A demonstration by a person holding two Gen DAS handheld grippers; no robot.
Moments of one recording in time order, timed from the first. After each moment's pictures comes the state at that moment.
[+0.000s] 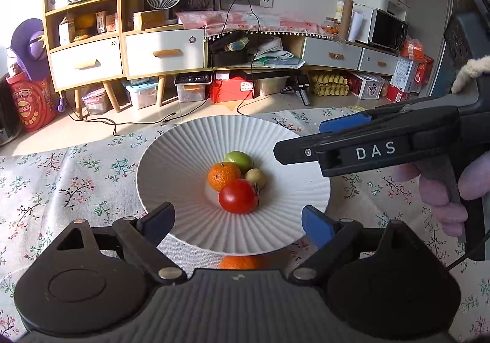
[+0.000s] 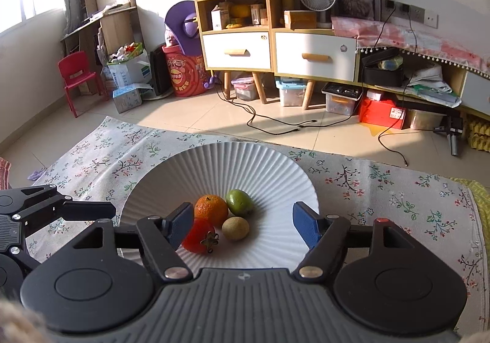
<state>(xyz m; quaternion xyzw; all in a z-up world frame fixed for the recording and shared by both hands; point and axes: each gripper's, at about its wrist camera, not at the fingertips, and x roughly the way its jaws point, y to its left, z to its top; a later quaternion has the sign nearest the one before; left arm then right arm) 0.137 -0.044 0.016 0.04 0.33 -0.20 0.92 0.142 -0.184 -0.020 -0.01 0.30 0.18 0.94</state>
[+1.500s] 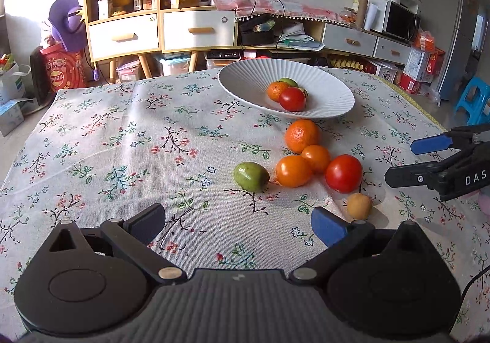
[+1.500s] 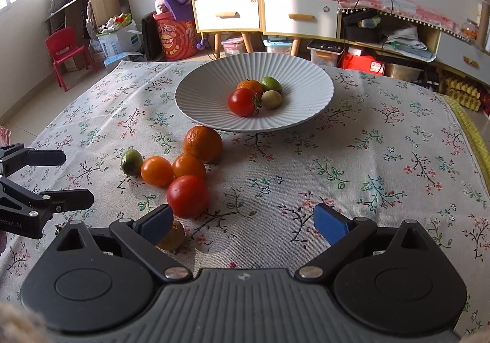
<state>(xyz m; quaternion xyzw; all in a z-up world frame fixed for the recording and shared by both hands) 0.041 0.046 -0.022 0.04 0.35 -0.16 0.92 0.031 -0.162 -0.065 -0.02 0.35 0.14 0.93</state>
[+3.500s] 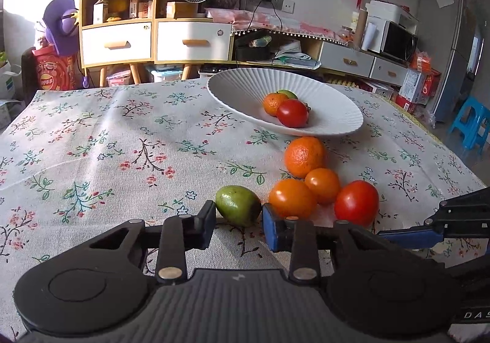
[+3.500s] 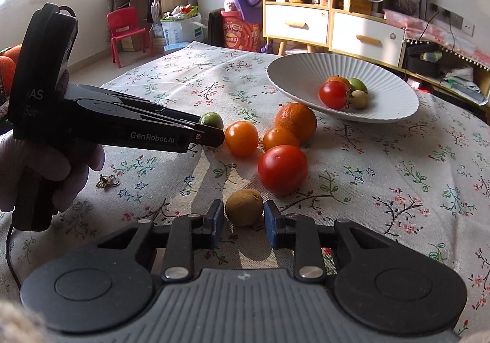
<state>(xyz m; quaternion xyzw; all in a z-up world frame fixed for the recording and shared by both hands) 0.073 0.031 -0.044 0.00 0.31 -0.18 0.93 0.004 -0.117 -0.088 -0.08 0.31 0.24 0.92</state>
